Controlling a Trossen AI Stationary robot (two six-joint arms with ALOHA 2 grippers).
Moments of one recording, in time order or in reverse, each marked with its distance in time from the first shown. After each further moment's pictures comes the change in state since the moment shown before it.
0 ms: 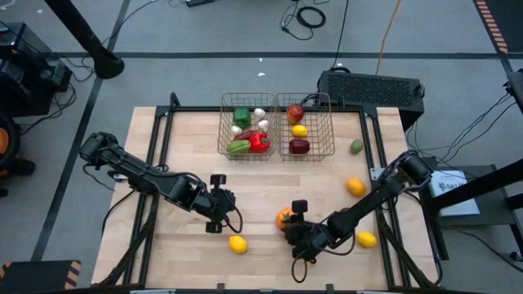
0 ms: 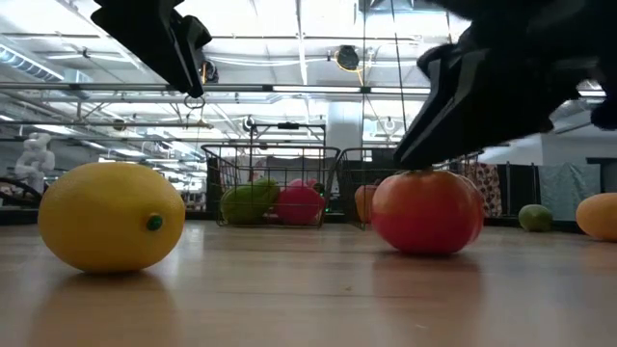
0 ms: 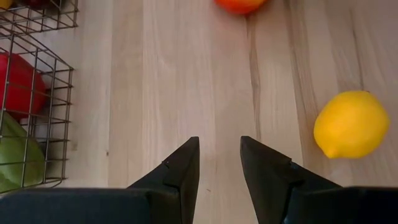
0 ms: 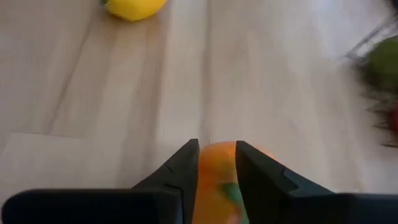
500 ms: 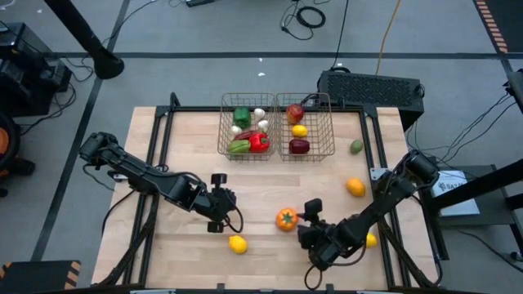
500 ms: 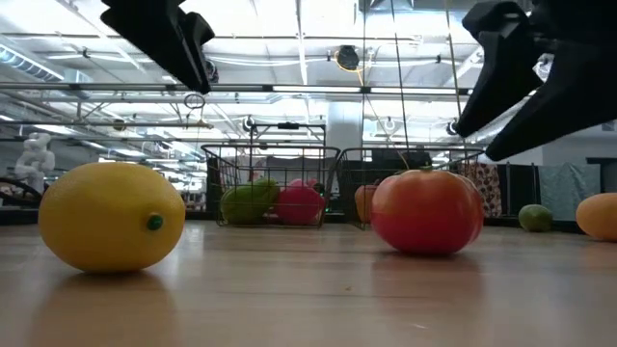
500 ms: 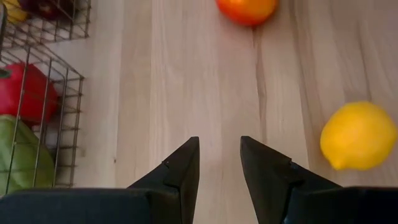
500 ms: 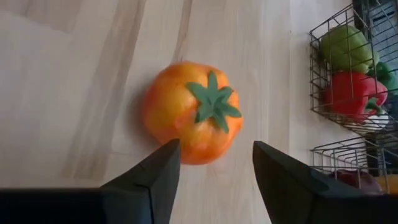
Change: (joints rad) left arm 0.000 0.000 0.000 0.026 -0.034 0.010; right arm 0.097 -0.048 0.085 -0.477 0.108 0.047
